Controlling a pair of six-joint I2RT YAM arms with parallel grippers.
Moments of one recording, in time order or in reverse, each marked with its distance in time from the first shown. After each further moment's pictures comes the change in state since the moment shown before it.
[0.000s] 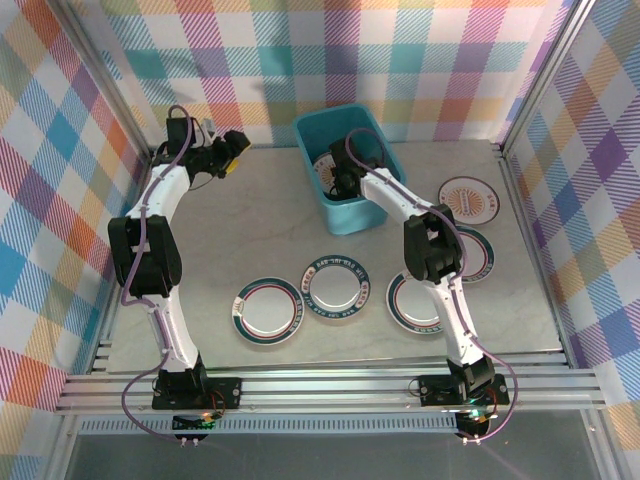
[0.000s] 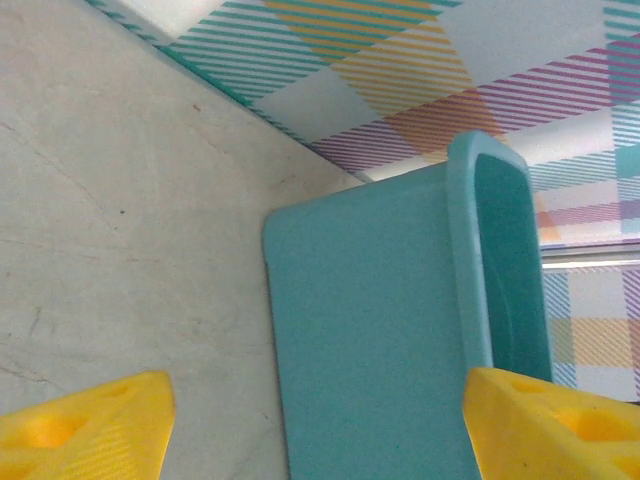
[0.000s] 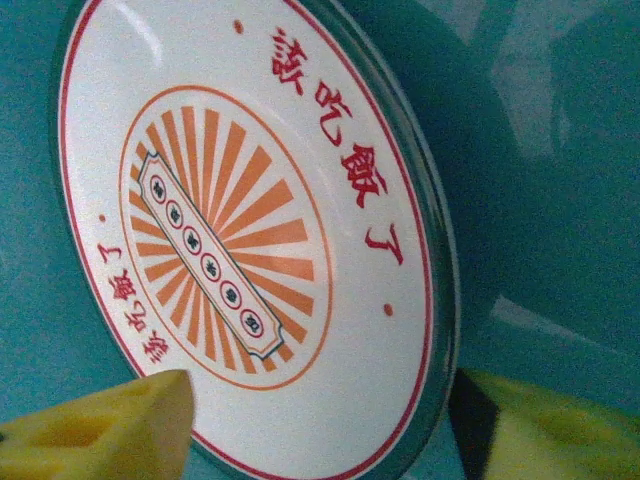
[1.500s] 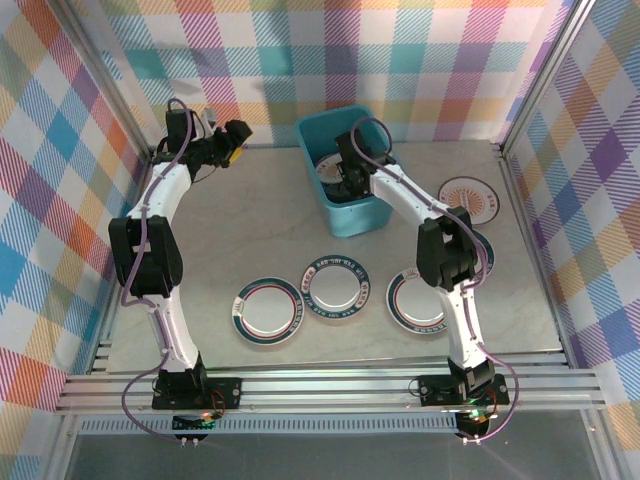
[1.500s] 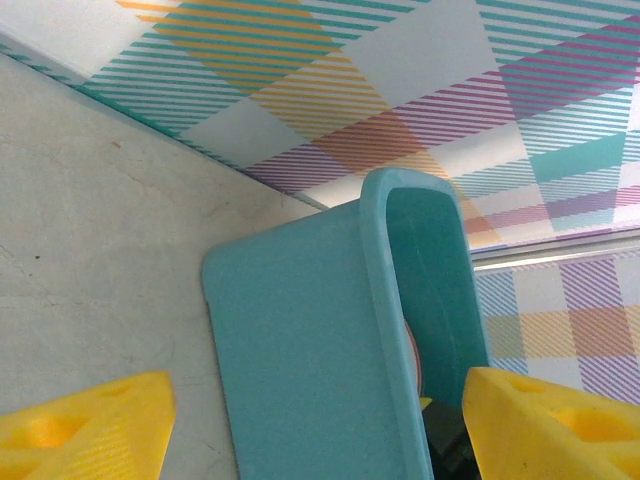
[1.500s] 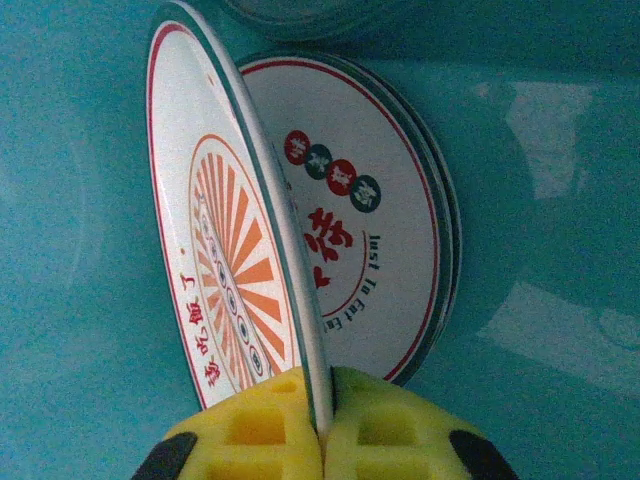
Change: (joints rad) left arm -0.011 0.001 0.034 0.108 0.055 -0.055; right arm 0.002 -0.155 -0.100 -0.013 0.083 -0.100
